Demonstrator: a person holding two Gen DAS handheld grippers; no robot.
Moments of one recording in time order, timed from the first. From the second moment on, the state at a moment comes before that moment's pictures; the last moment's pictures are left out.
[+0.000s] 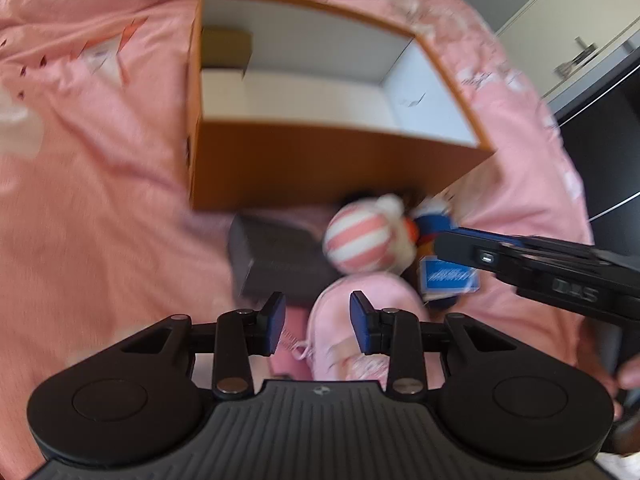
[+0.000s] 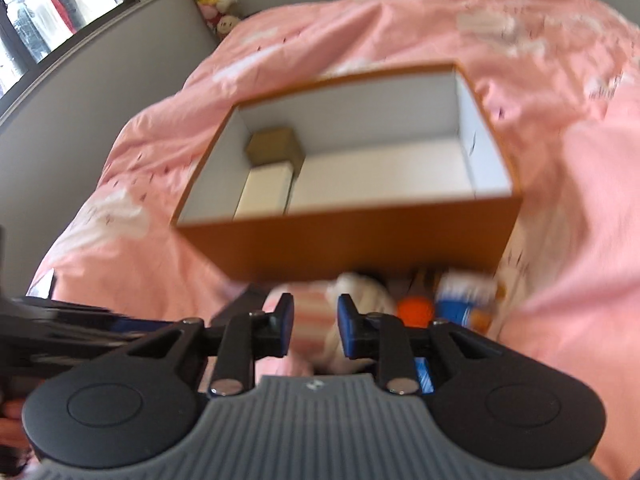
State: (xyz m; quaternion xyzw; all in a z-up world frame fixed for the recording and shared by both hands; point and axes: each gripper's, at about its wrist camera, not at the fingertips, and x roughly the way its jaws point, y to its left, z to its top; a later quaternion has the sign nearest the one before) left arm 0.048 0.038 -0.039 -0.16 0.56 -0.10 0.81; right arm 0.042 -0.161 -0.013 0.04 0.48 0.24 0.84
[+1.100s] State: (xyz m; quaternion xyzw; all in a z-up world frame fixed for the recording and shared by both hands) left arm 0.036 0.018 -0.073 -0.20 0.60 -0.14 0.76; right arm 0.019 -0.164 -0.065 -0.01 0.56 0.21 0.80
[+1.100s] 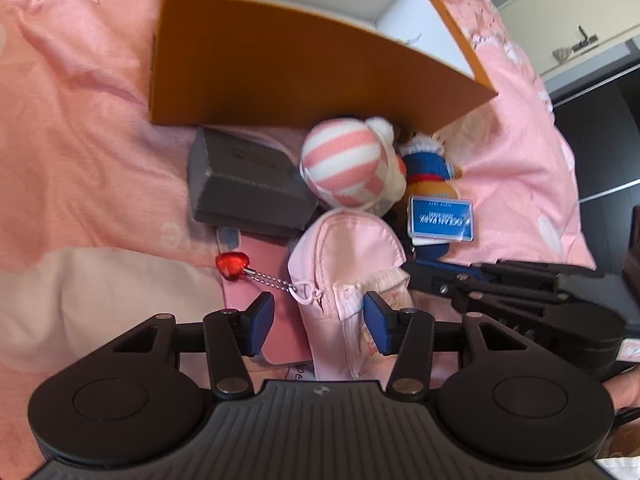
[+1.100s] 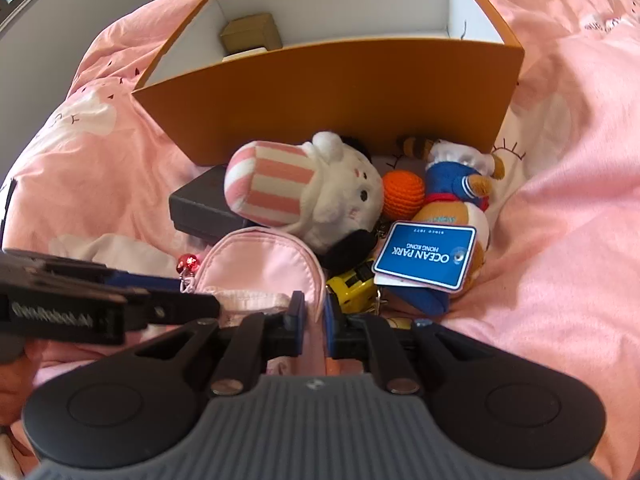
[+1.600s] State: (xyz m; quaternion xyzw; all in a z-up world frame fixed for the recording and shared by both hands) left arm 0.030 0.024 -0.057 -0.18 0.58 -0.15 0.78; right arm 0.022 -0.177 -0.058 0.02 0.55 0.21 0.81
